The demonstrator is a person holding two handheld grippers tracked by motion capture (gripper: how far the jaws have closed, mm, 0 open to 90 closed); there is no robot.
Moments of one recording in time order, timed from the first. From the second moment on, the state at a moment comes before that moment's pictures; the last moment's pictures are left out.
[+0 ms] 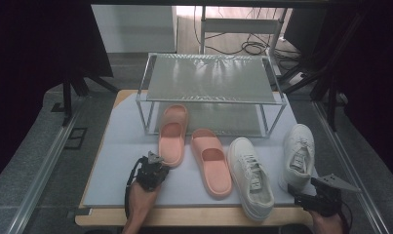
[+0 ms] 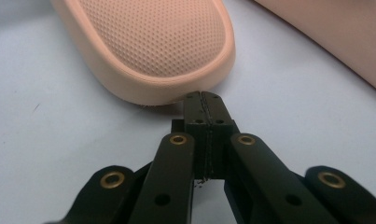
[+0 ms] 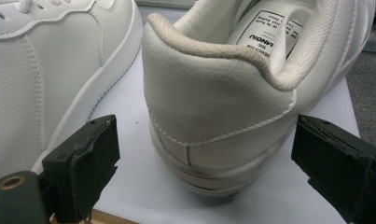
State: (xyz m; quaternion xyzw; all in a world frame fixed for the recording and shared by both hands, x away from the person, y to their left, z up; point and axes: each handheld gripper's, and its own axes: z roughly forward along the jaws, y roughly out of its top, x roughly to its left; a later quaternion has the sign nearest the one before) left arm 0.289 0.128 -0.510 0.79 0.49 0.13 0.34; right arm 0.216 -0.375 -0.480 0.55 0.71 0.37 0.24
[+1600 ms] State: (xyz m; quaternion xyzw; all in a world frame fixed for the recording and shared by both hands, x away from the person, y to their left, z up) left arm 0.372 0.111 -0.494 0.78 0.51 0.18 0.33; right arm 0.215 -0.378 -0.479 0.55 0.71 0.38 0.24
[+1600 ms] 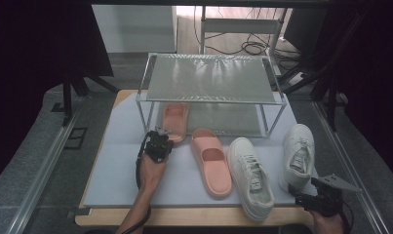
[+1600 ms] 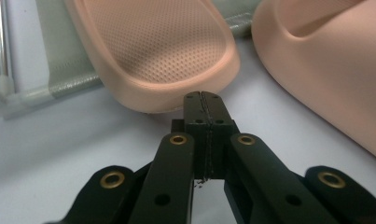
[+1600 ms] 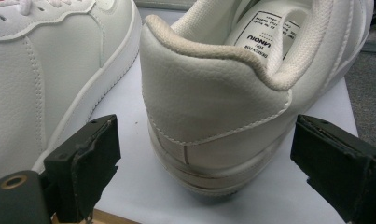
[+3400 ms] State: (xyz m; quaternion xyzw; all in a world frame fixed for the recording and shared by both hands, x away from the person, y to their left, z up) left arm 0.386 0.109 -0.485 0.78 0.51 0.18 0.33; right arm 0.215 -0.380 -0.480 0.55 0.70 0.38 0.24
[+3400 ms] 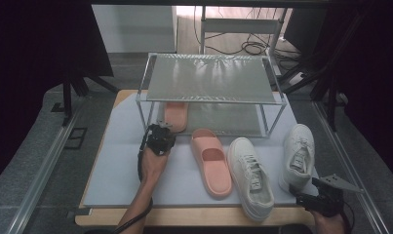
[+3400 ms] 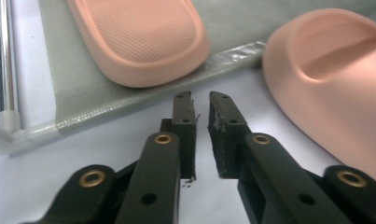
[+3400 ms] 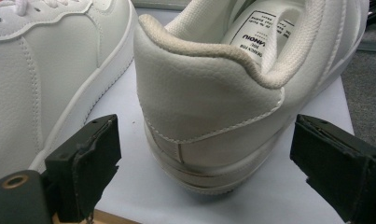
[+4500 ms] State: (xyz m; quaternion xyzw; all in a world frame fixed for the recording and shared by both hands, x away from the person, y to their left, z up) left arm 0.309 0.063 -0.466 0.81 0.44 0.13 0.37; right arm 0.215 -0.378 -0.479 0.55 0.70 0.38 0.24
